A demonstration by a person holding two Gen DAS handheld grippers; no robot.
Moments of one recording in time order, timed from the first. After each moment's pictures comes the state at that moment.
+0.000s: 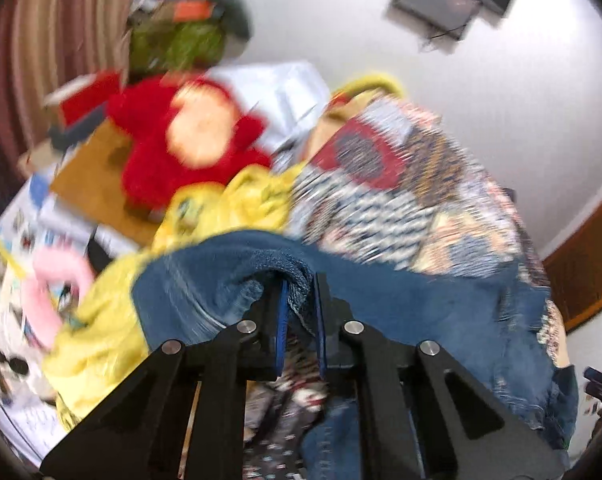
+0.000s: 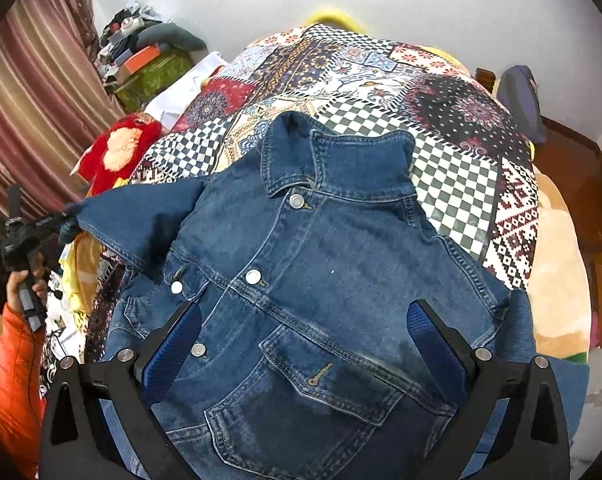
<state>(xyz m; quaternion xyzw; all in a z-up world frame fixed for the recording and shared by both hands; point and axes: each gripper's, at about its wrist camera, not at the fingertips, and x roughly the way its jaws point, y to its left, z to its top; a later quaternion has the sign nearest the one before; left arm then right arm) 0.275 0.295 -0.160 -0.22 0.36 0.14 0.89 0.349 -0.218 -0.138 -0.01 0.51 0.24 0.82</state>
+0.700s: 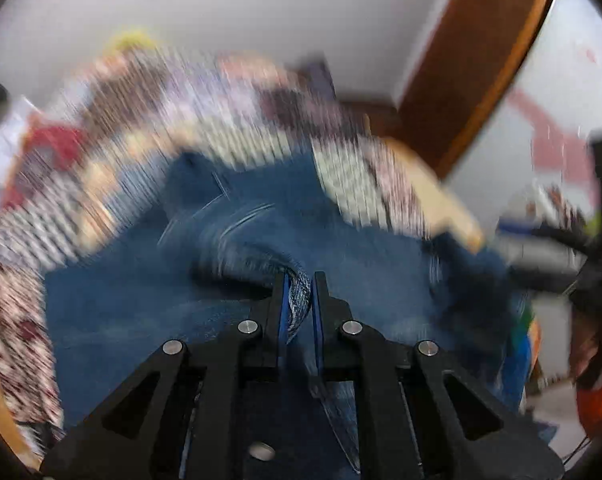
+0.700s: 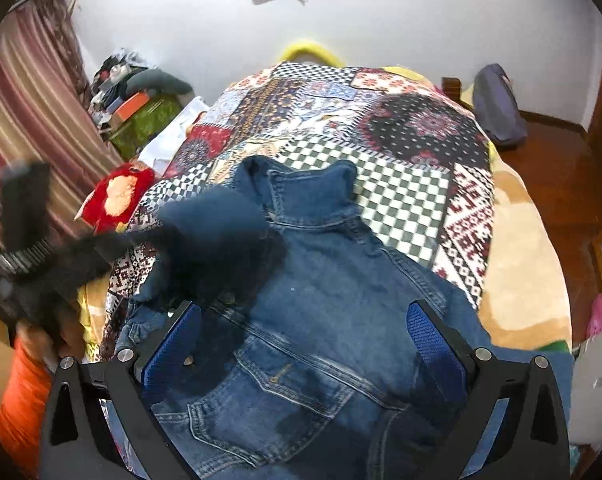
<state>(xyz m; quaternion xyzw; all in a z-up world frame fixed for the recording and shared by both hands) 0.380 -0.039 -0.175 -0.04 0.48 -0.19 0.86 0.347 -0.292 -0.117 0.05 0.48 0.22 0.85</state>
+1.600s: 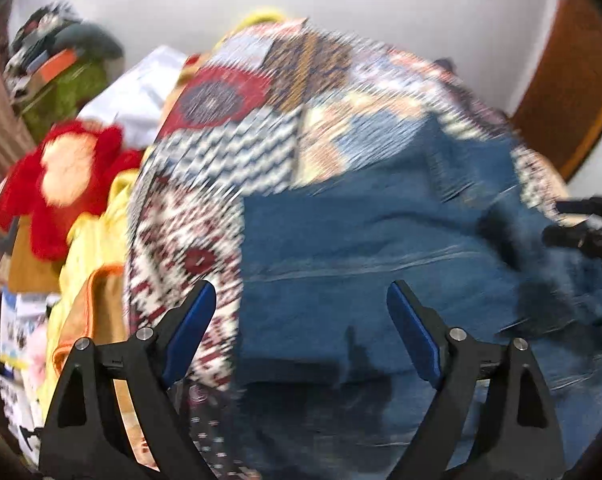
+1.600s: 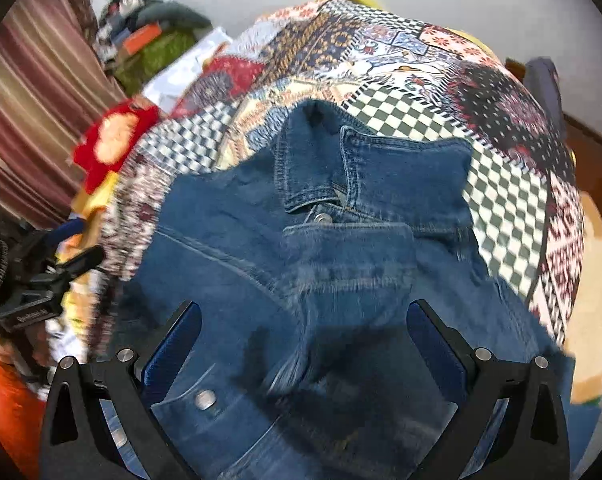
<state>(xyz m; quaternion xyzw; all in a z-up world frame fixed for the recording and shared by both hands) 0.328 0.161 -0.192 -0.03 0.48 0.03 0.87 0.411 -0.143 -0.184 -0.07 0.55 0.24 0.80</state>
